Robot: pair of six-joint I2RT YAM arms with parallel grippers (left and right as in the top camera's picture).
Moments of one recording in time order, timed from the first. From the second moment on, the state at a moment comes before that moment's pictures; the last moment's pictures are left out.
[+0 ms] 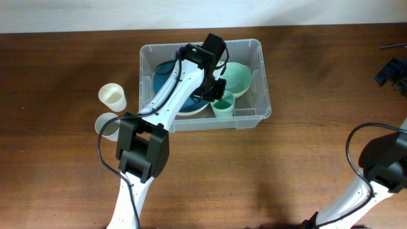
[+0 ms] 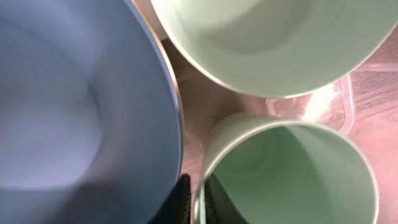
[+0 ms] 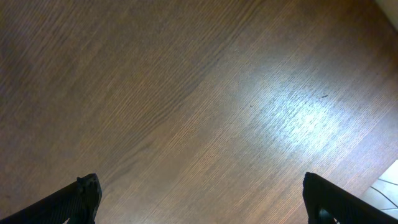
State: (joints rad) left arm -0.51 2.35 2.18 -1.21 0.15 -0.18; right arm -0.53 2.14 2.34 -1.59 0.20 0.32
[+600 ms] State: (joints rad) left arm -0.51 2.35 2.18 -1.21 0.15 -0.17; right arm -0.53 2.14 2.34 -1.59 0.20 0.32
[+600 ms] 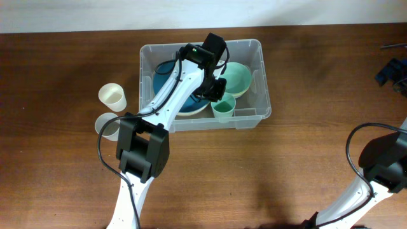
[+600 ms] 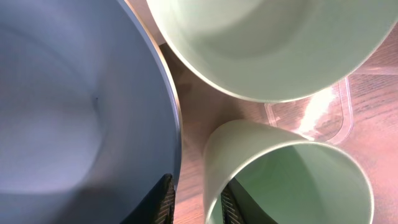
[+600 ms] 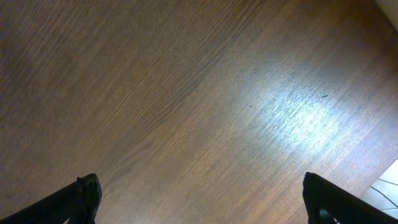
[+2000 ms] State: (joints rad) left arm 0.07 2.34 2.98 -1.68 0.02 -0.20; right arm -0.53 2.14 2.34 -1.59 0.20 0.32
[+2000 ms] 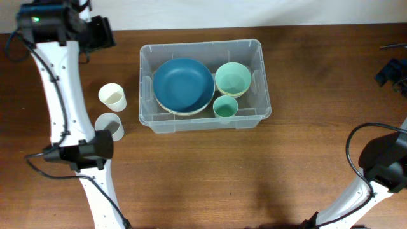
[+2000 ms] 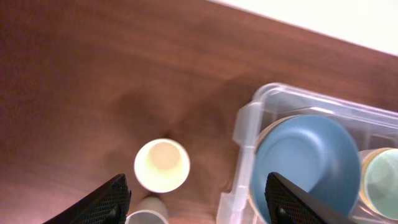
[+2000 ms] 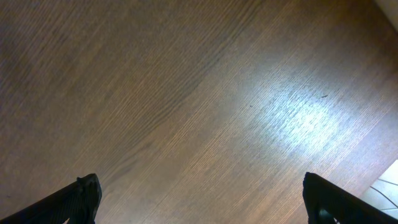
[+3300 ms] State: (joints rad) left arm 0.24 2.35 2.17 -1.41 0.01 -0.25; right arm -0.53 2.14 2.34 -1.59 0.20 0.32
